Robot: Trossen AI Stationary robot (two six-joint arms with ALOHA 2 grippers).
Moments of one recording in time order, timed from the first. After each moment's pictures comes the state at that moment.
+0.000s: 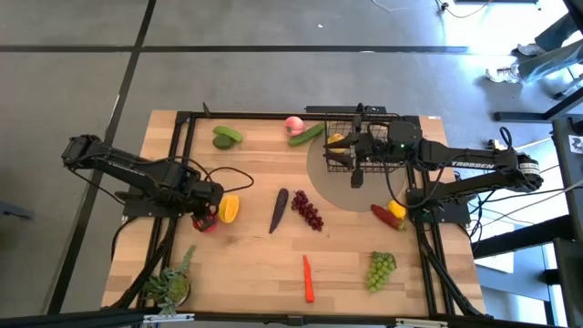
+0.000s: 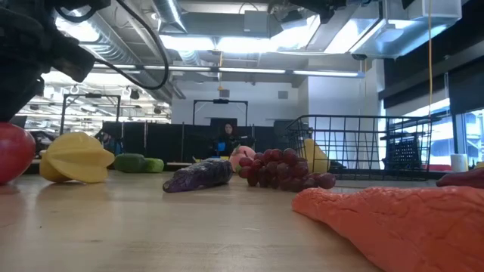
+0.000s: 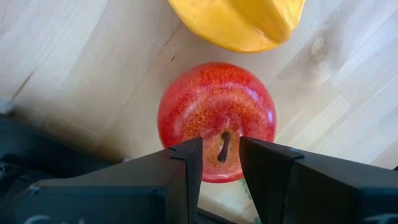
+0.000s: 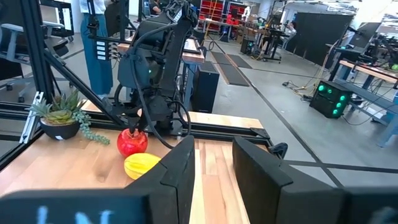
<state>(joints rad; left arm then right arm) -0.21 1.00 0.69 -1.03 0.15 -0.93 -0.17 1.06 0.86 0.13 -0.12 -0.16</state>
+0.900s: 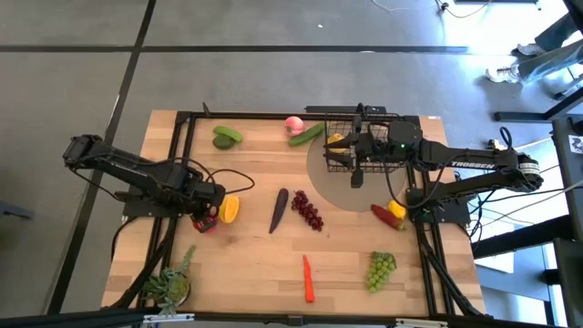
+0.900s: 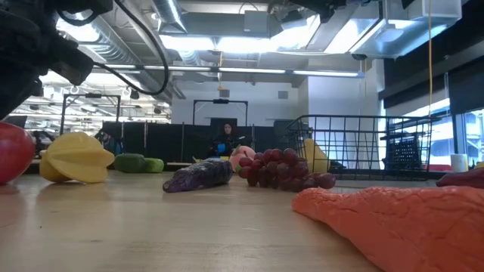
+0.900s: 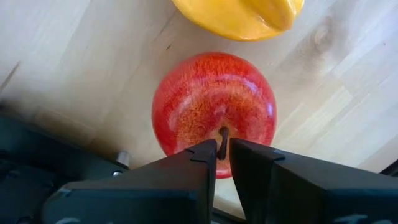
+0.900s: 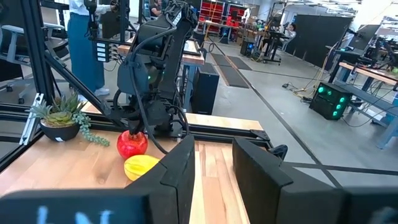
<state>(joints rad) -0.21 1.03 0.69 -1.03 0.19 -0.93 -0.17 1.06 0.86 0.14 -0.12 -0.16</state>
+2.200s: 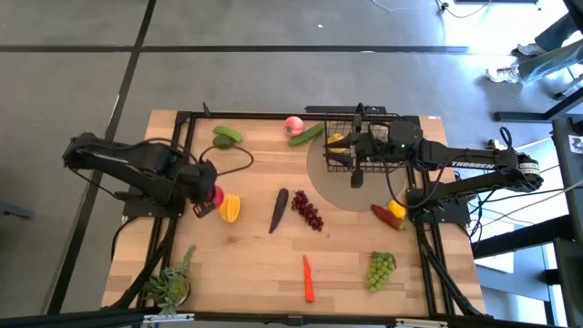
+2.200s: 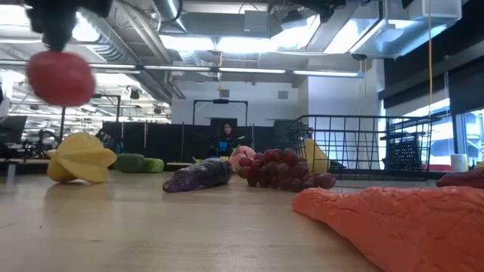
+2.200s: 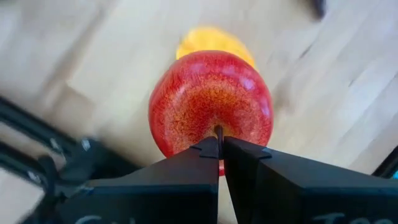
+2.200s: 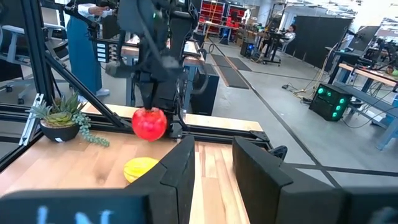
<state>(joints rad) -0.19 1.02 1.10 -1.32 -0.08 -0.86 -0.17 1.06 0.86 0.15 -0.12 -0.16</state>
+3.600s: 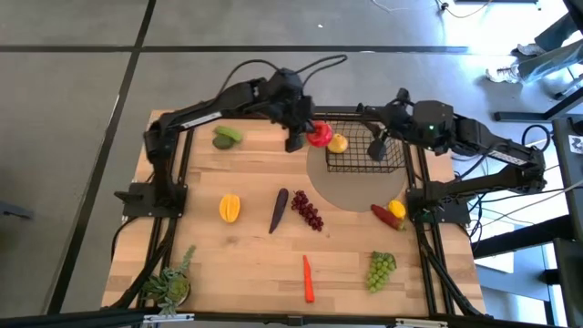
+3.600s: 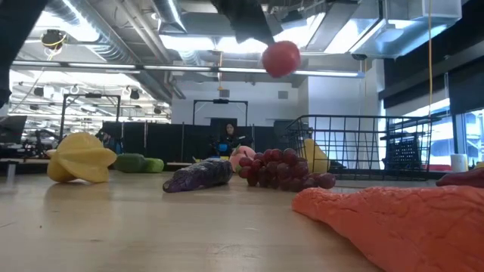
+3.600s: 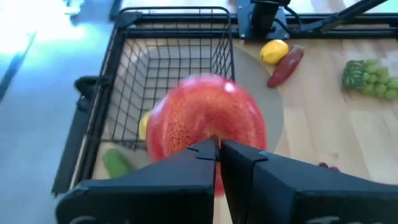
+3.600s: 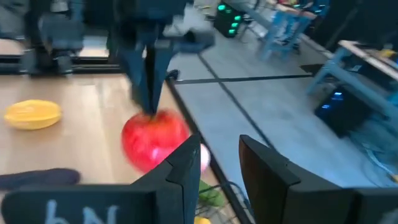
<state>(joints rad) 0.38 1.87 1.98 -0.75 0.23 0.23 -0.17 1.01 1.29 -0.64 0.41 -0.17</state>
